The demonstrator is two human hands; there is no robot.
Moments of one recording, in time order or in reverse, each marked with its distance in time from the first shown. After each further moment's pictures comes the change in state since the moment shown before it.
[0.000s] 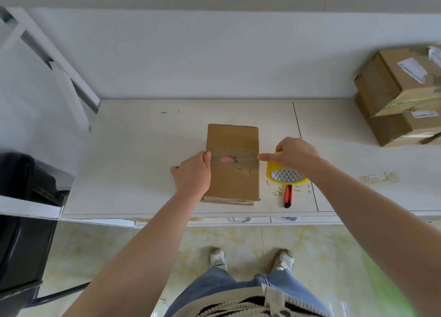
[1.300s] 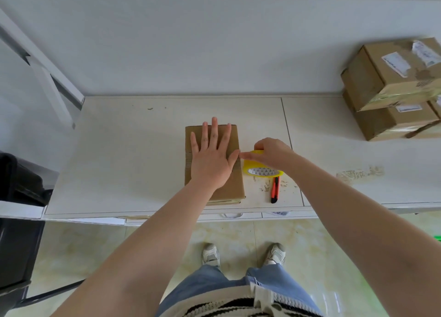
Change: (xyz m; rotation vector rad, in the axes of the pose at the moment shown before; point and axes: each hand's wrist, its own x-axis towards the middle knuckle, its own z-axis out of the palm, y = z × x) left_hand 0.003 0.063 0.021 0.256 0.059 0.356; right_hand 0.011 0.008 0.018 0.180 -0.060 -0.167
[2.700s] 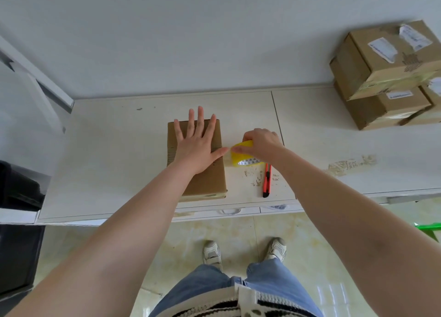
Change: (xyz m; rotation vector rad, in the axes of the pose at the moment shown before) left_hand 0.023 -0.011 -0.021 0.093 -0.159 0.087; right_hand 0.013 0.012 0.007 -0.060 0.081 -0.046
